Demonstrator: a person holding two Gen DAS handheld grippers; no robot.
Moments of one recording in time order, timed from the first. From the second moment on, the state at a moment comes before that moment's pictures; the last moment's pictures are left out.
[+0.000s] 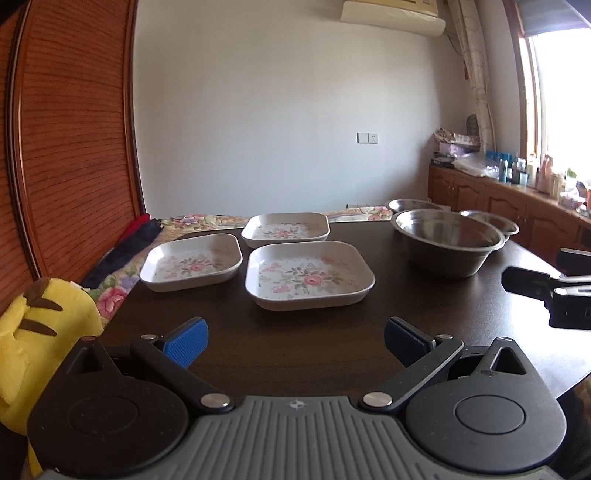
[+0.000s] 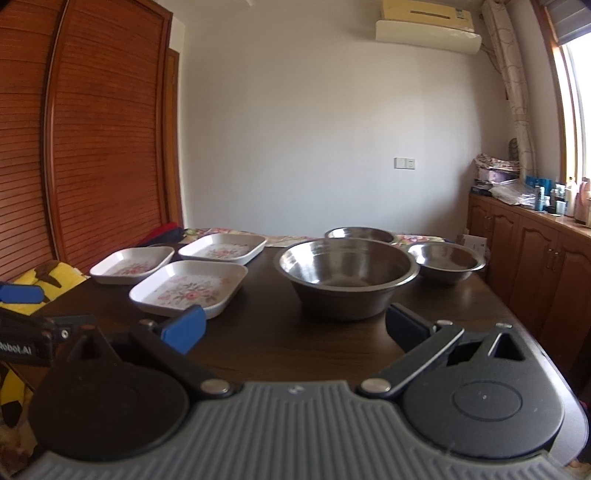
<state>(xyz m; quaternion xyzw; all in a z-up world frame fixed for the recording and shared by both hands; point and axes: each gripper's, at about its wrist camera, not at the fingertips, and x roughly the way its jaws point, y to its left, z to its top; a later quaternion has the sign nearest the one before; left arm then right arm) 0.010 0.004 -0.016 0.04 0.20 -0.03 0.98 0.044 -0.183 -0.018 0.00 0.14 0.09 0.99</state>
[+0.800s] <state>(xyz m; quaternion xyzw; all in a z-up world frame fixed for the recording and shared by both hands) 0.090 0.055 -0.002 0.07 0.22 -0.01 0.97 0.120 -0.123 -0.008 -0.06 0.18 0.21 0.96</state>
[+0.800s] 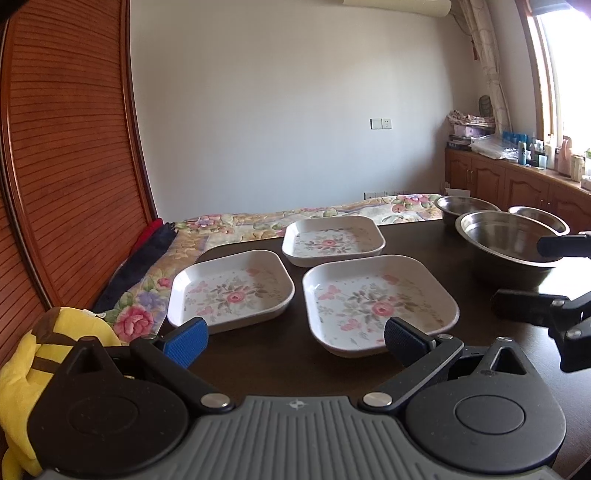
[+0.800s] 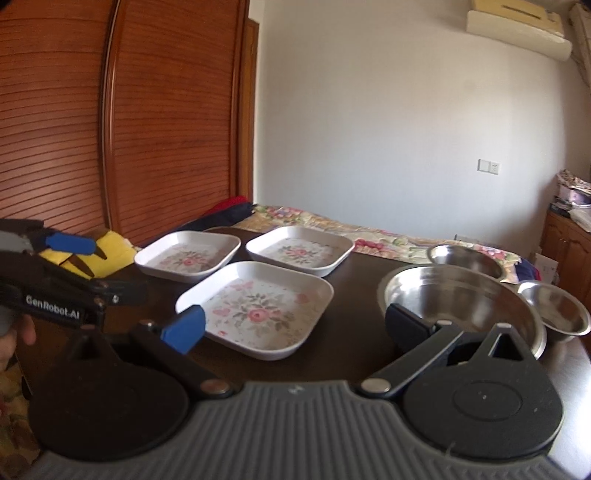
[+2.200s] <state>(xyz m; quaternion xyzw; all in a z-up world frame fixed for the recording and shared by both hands) 0.181 0.064 -0.040 0.01 0.30 -0.11 0.95 0.179 -0.093 -0.038 -0.08 0.26 0.20 0.94</state>
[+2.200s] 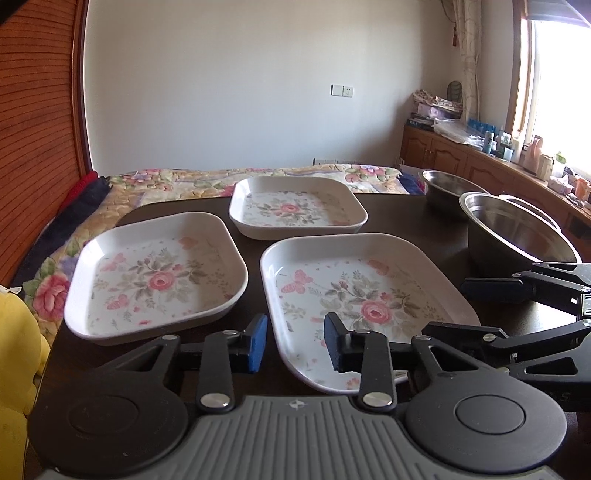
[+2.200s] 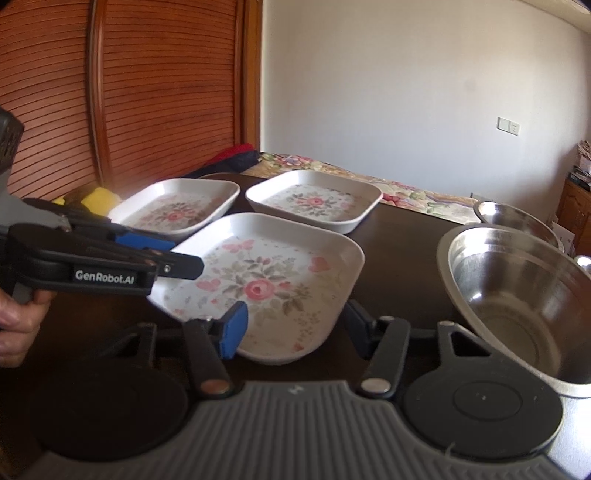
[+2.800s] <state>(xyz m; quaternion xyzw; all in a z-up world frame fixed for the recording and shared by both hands) 0.189 0.067 -0.045 0.00 0.31 -0.10 0.94 0.190 -0.098 -0.043 -0.05 0.28 0.19 0.94</state>
